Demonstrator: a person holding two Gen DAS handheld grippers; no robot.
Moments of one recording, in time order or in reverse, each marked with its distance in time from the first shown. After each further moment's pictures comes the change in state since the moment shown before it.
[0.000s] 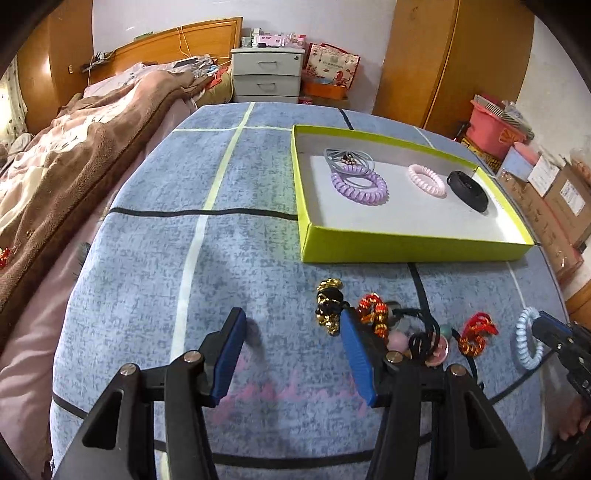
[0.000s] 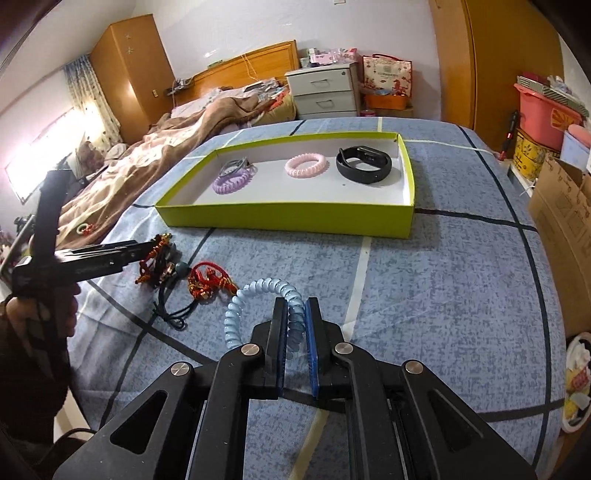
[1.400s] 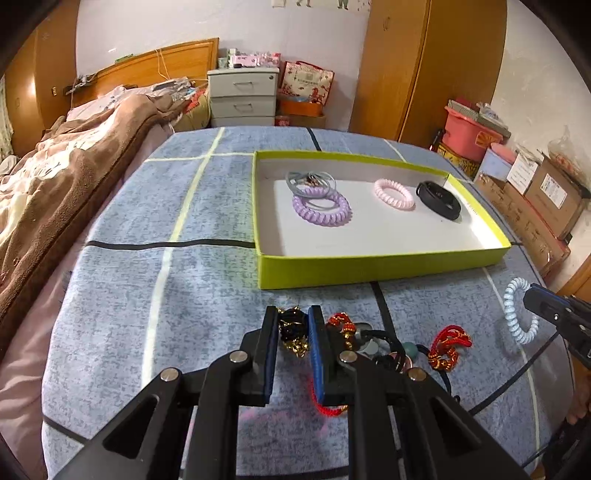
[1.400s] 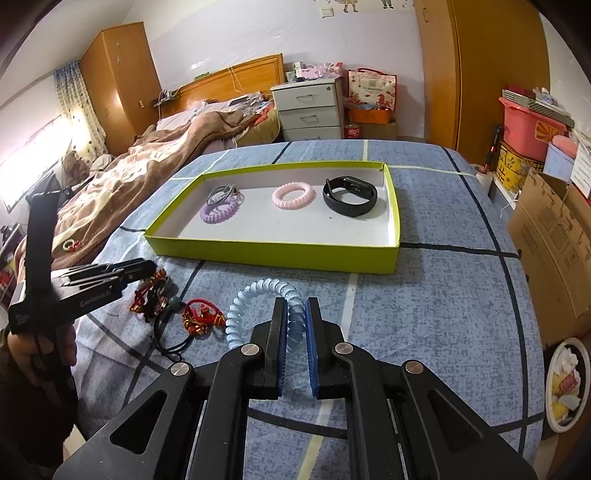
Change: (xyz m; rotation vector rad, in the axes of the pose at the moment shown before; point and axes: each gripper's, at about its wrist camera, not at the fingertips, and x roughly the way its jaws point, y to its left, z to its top) left arm -0.014 -0.018 0.002 0.048 -0.088 -0.069; right arm -0.011 0.004 0.019 0.014 -0.056 -0.087
